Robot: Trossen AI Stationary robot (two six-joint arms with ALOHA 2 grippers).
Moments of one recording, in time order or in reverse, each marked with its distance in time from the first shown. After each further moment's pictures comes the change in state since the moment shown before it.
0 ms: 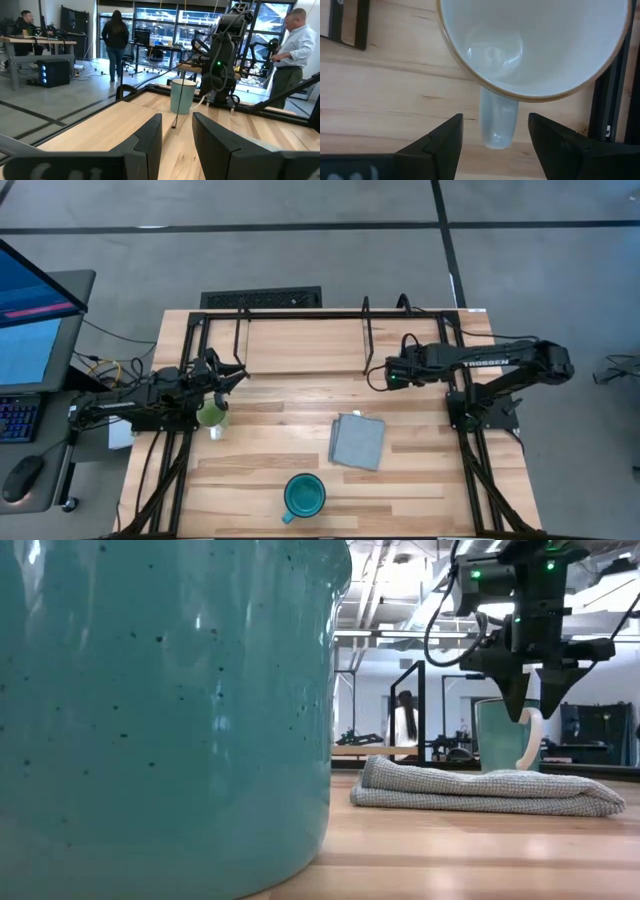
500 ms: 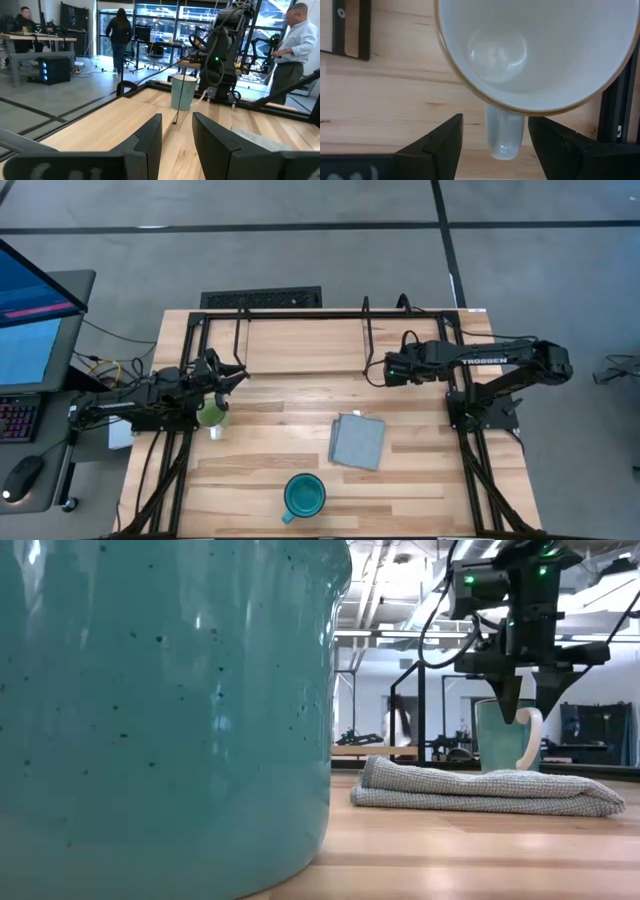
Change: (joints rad) left arm 0.000 0.000 0.000 -0.021 0.000 0.000; right arm -0.044 0.004 0.000 0.031 -0.022 0.001
